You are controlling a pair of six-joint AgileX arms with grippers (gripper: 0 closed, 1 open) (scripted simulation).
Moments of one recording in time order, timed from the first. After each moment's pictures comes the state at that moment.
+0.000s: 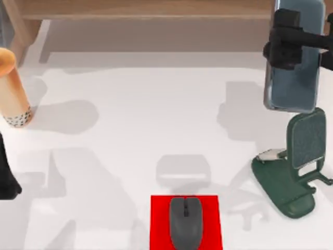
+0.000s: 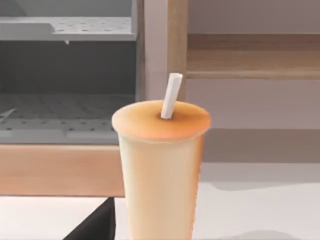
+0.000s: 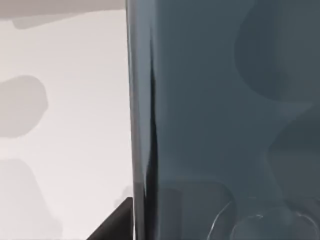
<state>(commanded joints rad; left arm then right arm) 0.00 0.00 0.00 0.00 0.00 0.00 0.48 1.30 1.33 -0.84 0.02 0.48</state>
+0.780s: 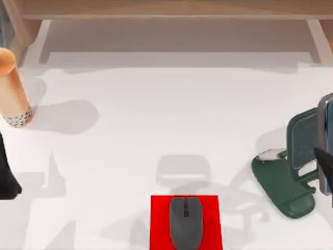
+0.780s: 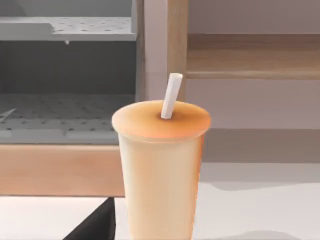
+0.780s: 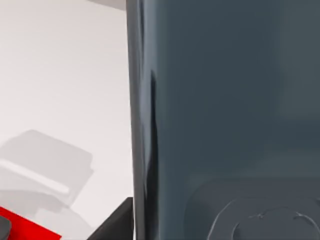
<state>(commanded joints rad) 0.00 0.00 0.00 0.00 0.00 0.00 0.41 0.52 0.48 -0.42 0.01 -0.01</state>
